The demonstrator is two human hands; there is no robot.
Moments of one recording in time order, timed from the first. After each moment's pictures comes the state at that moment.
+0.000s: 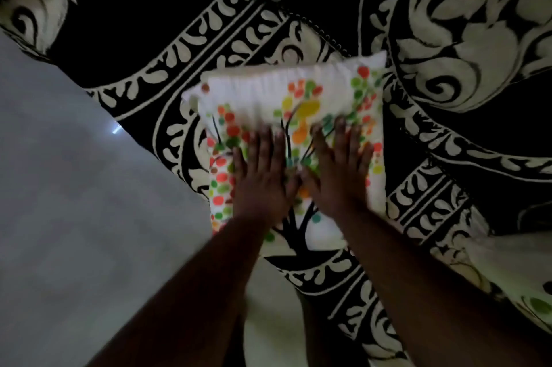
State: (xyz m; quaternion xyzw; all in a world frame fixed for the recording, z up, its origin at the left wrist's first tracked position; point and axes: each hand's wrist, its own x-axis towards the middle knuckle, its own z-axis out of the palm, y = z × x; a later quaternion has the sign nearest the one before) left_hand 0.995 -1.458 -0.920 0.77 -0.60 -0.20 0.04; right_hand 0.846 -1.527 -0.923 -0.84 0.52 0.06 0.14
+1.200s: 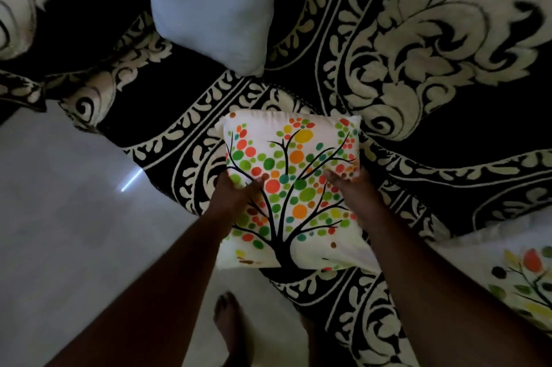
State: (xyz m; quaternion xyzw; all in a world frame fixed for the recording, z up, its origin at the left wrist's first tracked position) left_hand 1.054 -1.477 -0.809 0.74 -0.14 -0.57 0.33; right_hand 0.789 -1.571 -0.832 -0.36 0.72 -0.15 0.57
